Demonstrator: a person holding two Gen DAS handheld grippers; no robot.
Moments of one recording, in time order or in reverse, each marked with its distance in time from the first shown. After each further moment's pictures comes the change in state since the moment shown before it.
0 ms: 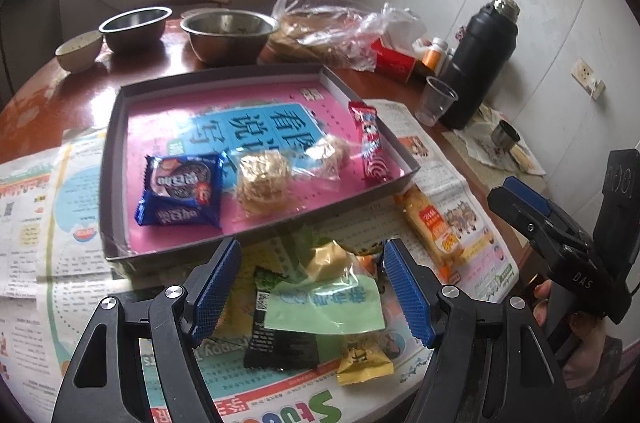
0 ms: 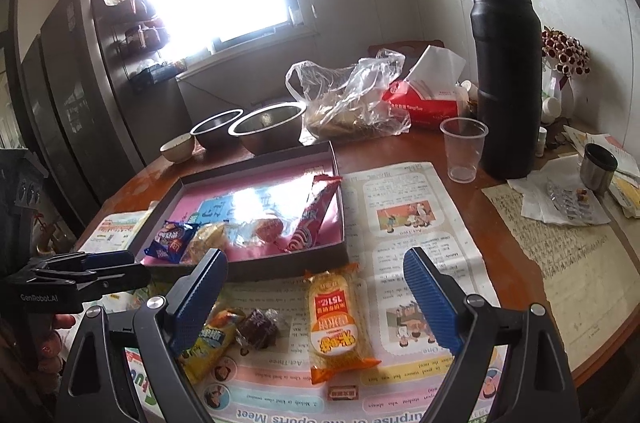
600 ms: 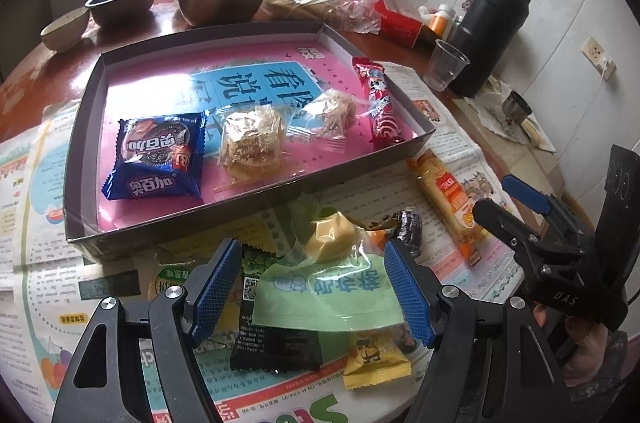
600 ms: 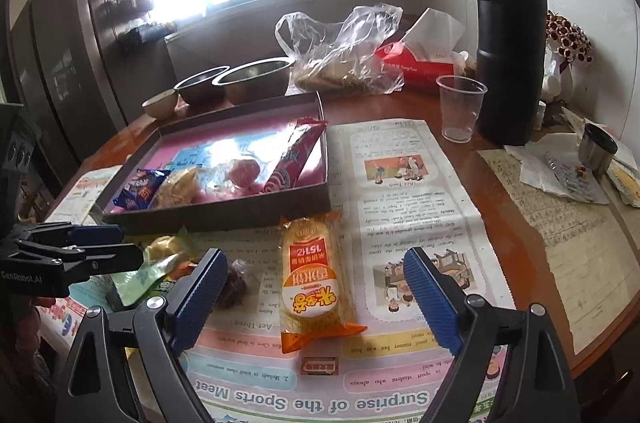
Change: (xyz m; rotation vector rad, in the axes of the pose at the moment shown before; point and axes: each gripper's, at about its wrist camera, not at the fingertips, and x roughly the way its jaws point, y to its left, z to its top) left arm 0.035 0.001 -0.011 0.009 0.091 0.010; right arm 0.029 -0.003 -0.030 -0.056 0.110 -0.061
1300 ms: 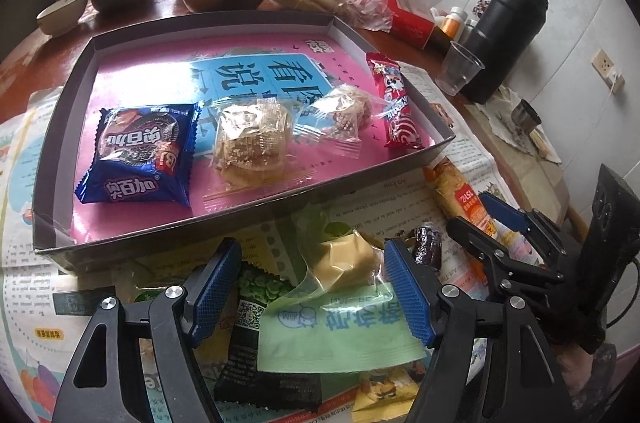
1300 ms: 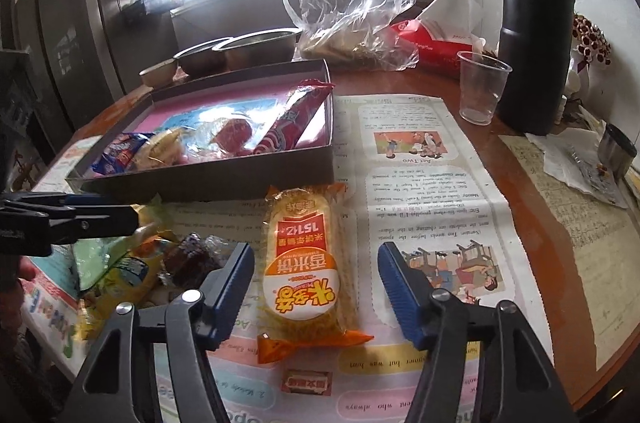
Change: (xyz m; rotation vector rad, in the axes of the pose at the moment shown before) left arm 0.026 0.006 0.005 -0.039 0.004 -0.012; right arm 0.037 0.003 -0.014 -0.079 0.051 -0.013
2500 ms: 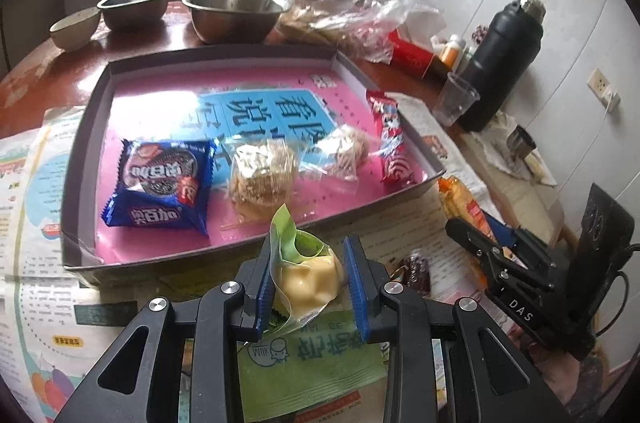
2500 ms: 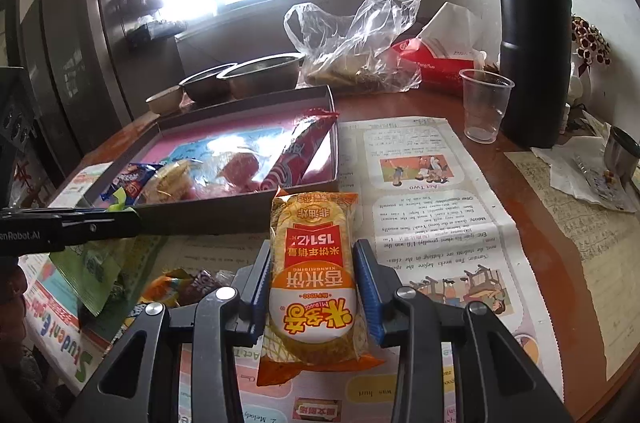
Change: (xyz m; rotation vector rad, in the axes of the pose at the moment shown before) left arm -0.025 0.004 0.008 -0.025 -0.096 0.001; right arm -0.010 -0.005 0.010 0.057 -0.095 0.055
